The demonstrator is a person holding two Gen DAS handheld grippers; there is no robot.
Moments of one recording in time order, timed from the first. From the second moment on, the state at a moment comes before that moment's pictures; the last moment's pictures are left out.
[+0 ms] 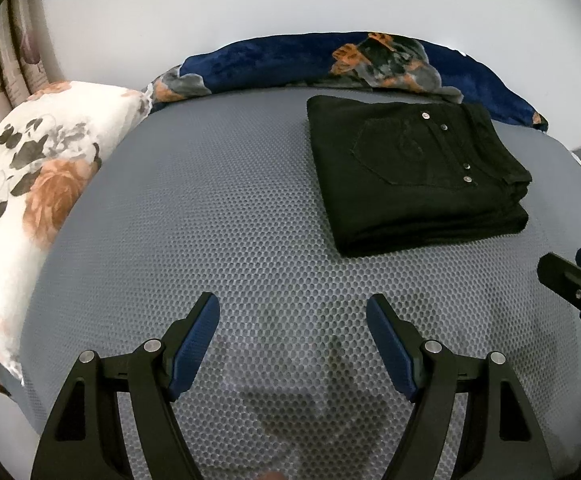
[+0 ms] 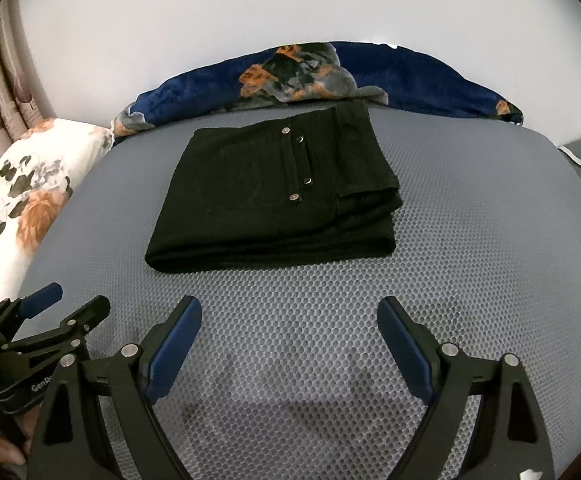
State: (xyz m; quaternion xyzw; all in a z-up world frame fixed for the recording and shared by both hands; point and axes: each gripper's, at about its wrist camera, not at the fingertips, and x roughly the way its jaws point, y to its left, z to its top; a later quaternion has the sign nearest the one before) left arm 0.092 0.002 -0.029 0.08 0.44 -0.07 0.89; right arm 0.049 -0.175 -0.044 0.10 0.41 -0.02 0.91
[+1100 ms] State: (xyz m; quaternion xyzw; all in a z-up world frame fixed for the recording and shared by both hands) left arm 0.084 -0.010 -0.030 0.11 0.43 -0.07 0.90; right arm 0.051 -0.178 -0.055 0.10 0.42 -0.04 0.90
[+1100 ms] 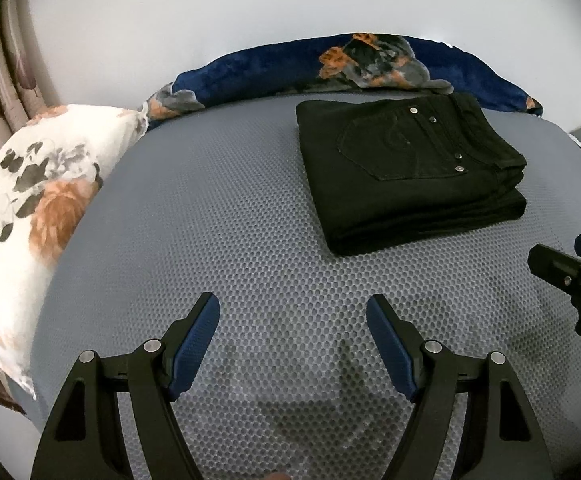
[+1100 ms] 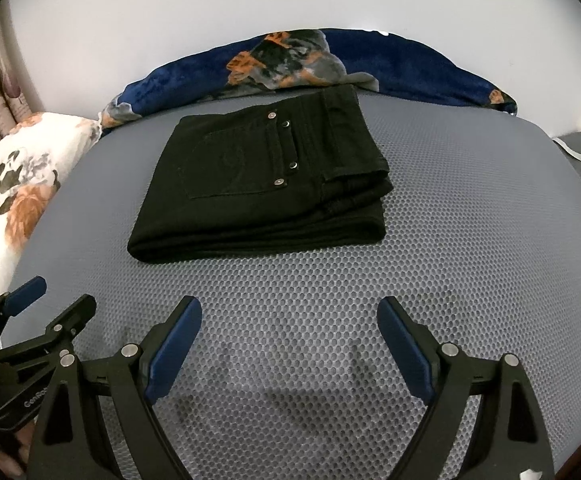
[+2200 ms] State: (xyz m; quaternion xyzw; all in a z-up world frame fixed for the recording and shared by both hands) left arm 0.085 -0.011 -0.033 0.11 0.44 -0.07 0.89; right arm 0.054 -0.174 -0.066 0.11 0.44 -0.03 0.89
